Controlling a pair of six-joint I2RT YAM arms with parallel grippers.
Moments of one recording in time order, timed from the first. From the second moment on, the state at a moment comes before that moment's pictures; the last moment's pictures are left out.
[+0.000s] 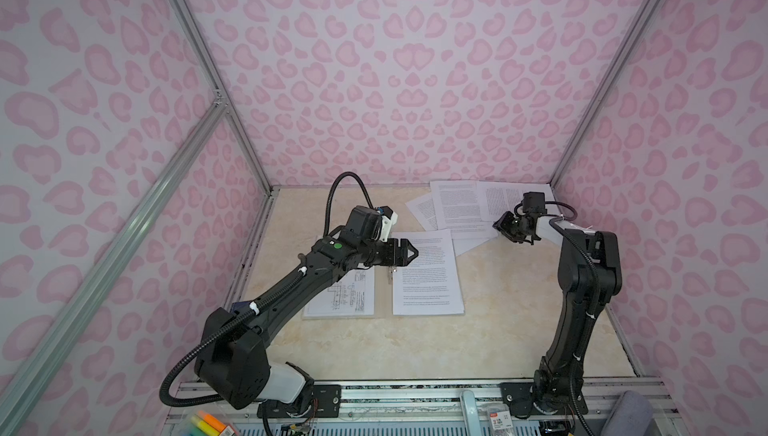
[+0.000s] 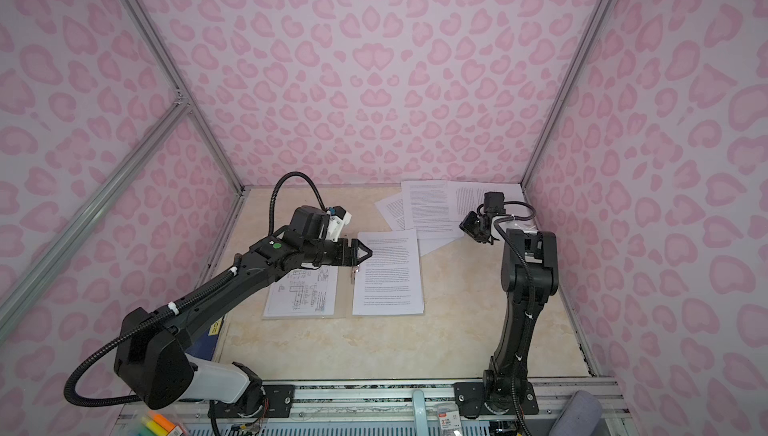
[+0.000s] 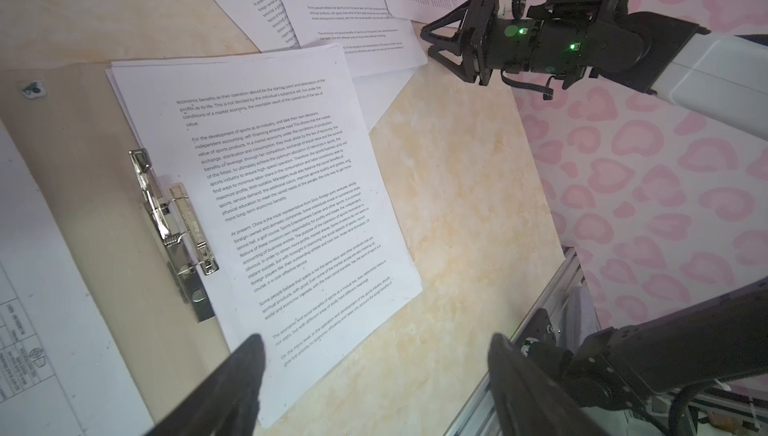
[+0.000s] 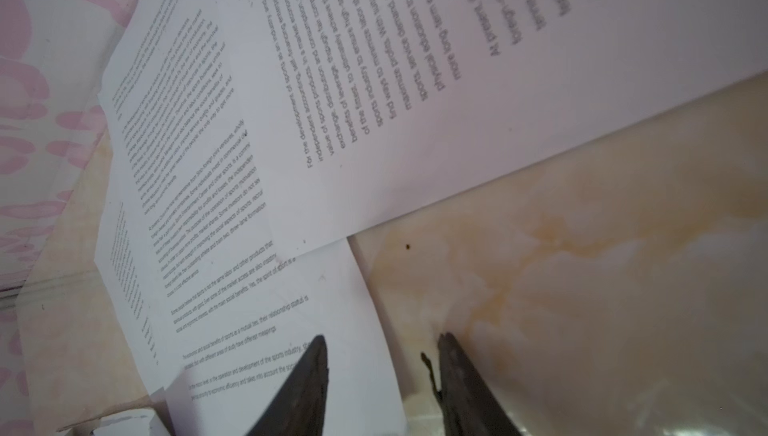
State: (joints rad) left arm -0.56 1.44 1.15 -0.48 0.40 -0.48; right arm -0.10 2.12 1.42 -0.28 -0.31 0.56
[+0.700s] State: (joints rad) left arm -0.56 1.43 1.13 -0.48 0.39 -0.48; right arm -0.11 2.10 1.36 -0.25 -0.38 0.64
